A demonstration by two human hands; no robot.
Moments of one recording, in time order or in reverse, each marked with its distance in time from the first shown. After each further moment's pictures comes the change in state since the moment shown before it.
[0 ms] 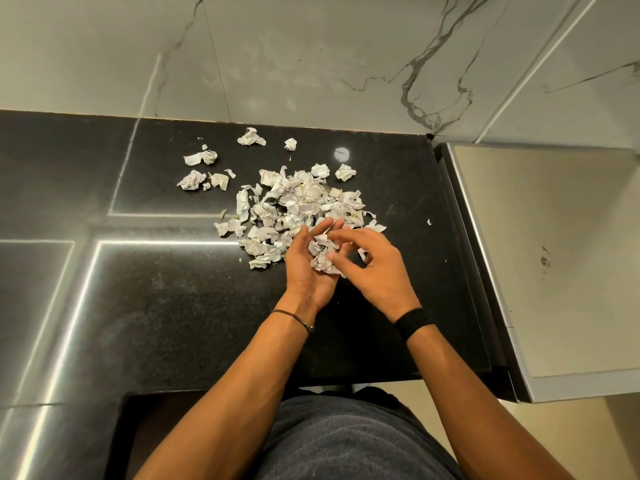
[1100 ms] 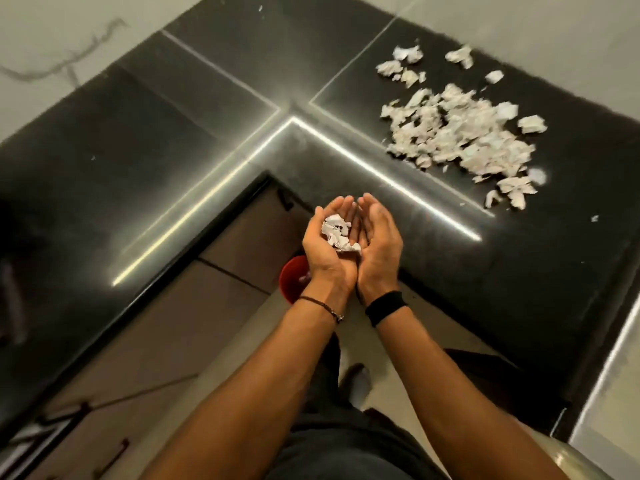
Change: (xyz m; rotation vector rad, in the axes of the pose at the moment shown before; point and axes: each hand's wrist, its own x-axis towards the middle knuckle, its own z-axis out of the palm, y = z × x) left_hand -0.188 -0.090 -0.078 -0.478 0.323 0.787; right_hand -0.161 -0.012 0.091 1.039 -0.258 0.456
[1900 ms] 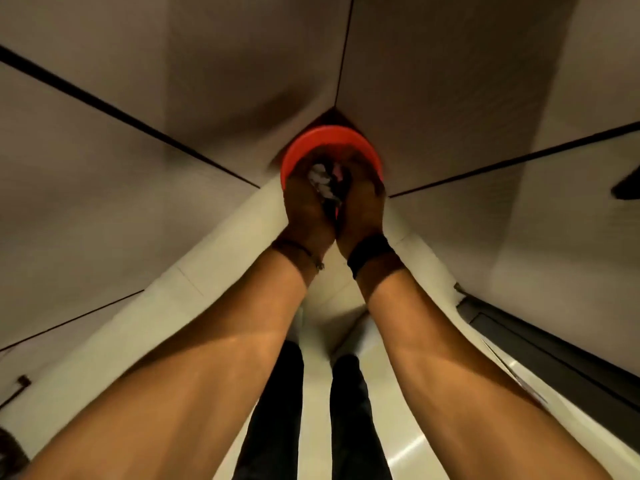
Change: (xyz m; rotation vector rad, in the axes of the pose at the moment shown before) left_hand 0.271 0.002 -0.387 0.286 0.353 -0.063; right_hand 0.135 0.411 -0.095 -0.398 0.131 0.493
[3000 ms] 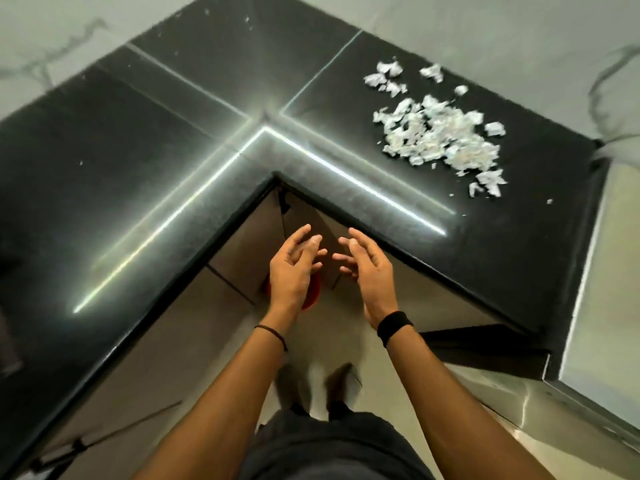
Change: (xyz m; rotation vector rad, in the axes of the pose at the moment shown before) left_hand -0.399 0.146 0.136 0.671 -0.381 0.469; right_hand -0.357 -0.226 -0.073 -0.128 -0.082 -0.554
